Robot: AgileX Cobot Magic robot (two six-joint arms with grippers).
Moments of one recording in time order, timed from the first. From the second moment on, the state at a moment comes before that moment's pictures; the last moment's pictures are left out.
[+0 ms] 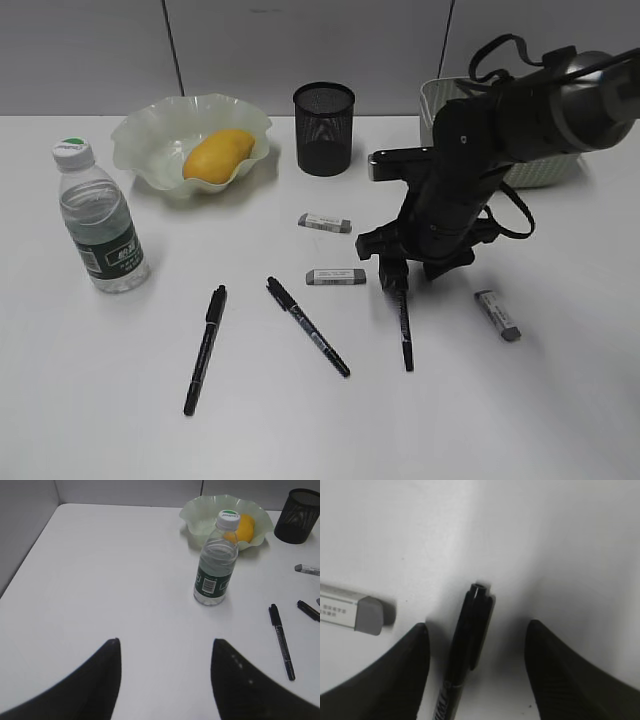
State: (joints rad) left arm -0.04 -0.01 -0.54 0.02 1.06 -0.10; right arm 0.50 2.11 -1.26 0.04 0.53 0.25
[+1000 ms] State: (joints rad) left arm -0.04 -0.01 -0.54 0.02 1.06 -0.10; right arm 0.50 2.07 -1.27 -0.04 0.45 0.25
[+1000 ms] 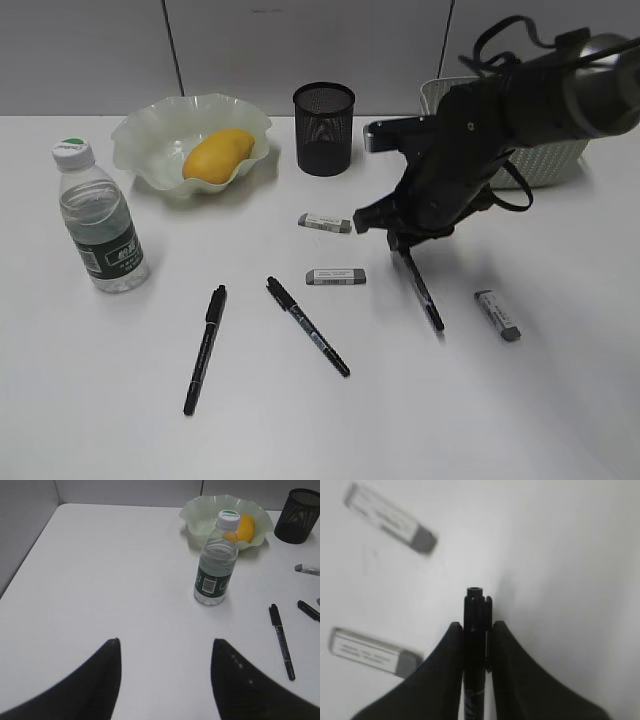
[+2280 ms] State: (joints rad) left arm -0.04 -0.01 -0.54 0.02 1.06 -0.10; right arm 0.50 2.20 -1.52 0.06 -0.77 -0.04
